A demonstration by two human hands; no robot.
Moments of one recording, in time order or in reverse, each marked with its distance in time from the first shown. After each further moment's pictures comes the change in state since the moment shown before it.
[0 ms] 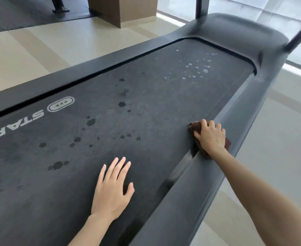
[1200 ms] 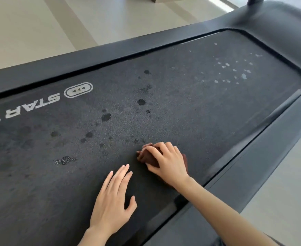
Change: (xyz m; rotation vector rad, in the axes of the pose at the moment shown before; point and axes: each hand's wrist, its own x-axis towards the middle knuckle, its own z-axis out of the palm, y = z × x) left_hand 0.000 0.002 -0.013 -0.164 -0.071 -0.101; right_hand -0.045 -0.141 -0.001 0.319 0.073 -0.855
